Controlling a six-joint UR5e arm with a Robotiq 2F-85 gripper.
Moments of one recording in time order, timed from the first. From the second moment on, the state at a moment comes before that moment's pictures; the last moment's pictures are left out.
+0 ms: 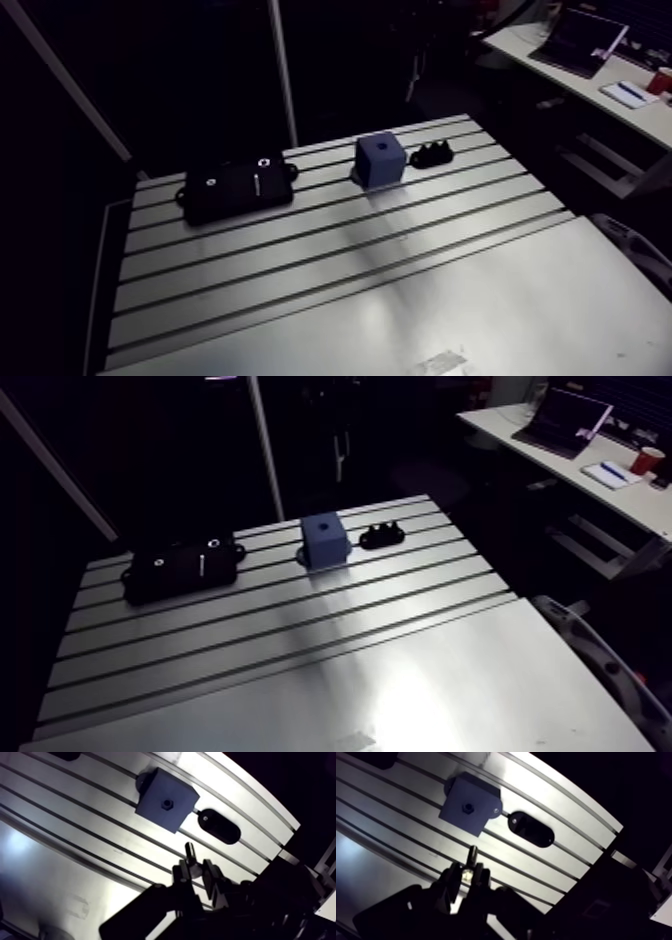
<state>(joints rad) -0.33 -1.17 1.39 -1.69 -1.69 -2.45</state>
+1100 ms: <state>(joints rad) -0.29 -1.09 1.37 -1.72 -1.70 -2.48</state>
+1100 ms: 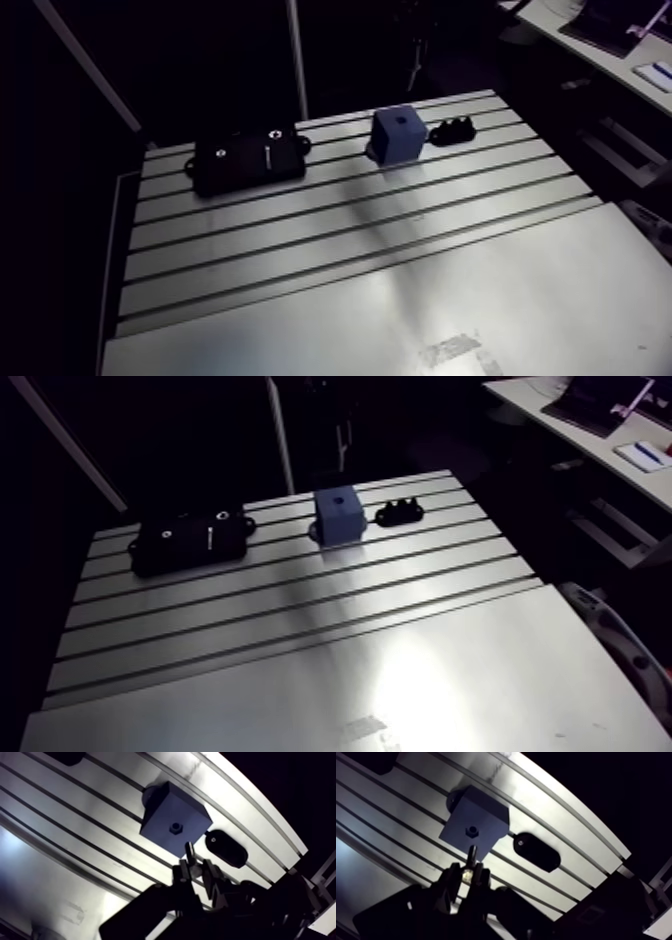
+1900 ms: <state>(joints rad) -0.28 -1.07 1.42 -1.75 -1.71 -2.47</state>
